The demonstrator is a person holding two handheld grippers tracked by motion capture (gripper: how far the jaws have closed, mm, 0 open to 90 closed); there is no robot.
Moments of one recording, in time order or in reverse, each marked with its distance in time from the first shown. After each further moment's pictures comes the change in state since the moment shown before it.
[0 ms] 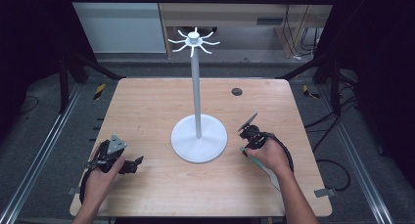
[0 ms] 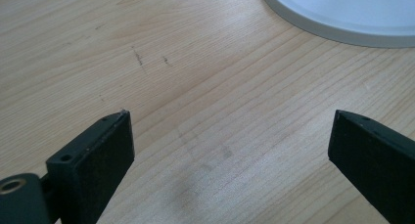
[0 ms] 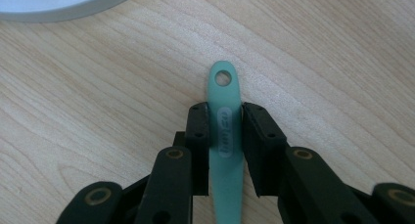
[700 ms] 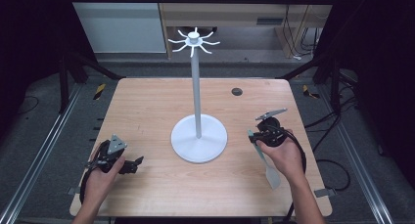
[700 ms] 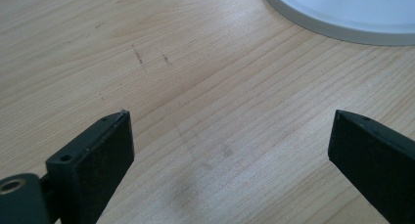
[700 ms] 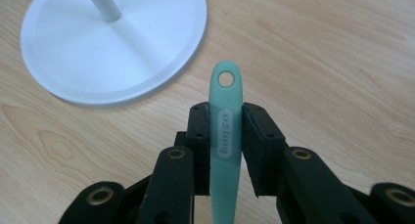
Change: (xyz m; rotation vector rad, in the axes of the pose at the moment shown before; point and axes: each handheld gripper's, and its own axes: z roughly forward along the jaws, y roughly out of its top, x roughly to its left) left arm -0.001 0.000 0.001 0.007 0.004 0.003; right arm -0.006 -0.031 -0.075 -0.415 -0.002 0.085
